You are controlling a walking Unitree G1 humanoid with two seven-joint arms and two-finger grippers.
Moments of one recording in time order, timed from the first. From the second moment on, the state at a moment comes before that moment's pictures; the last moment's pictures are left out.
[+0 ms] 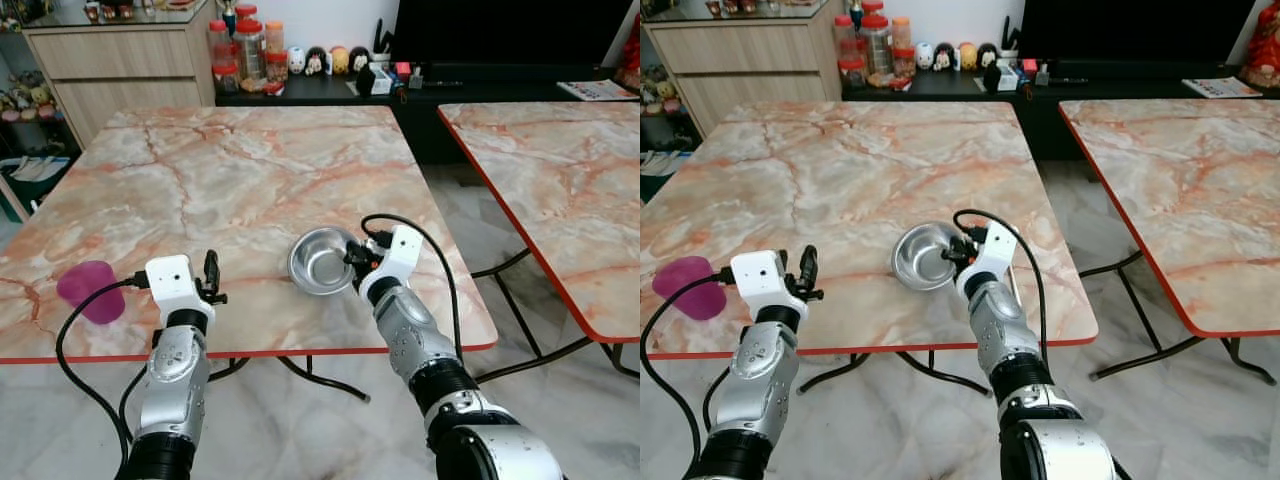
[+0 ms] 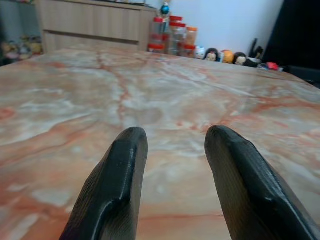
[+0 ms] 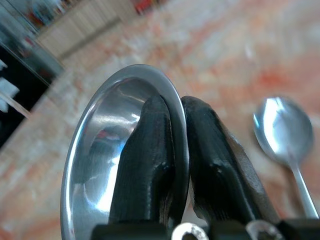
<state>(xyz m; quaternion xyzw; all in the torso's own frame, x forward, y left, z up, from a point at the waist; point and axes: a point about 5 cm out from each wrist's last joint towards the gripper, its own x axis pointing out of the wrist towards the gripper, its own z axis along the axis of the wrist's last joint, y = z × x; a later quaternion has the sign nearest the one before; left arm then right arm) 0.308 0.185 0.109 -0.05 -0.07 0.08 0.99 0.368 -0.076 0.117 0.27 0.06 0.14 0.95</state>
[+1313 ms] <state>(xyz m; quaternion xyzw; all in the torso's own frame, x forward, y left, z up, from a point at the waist) 0.297 0.184 0.098 -0.04 -0.07 0.09 0.99 0.372 -0.093 0.155 0.23 -0.07 0.13 0.96</state>
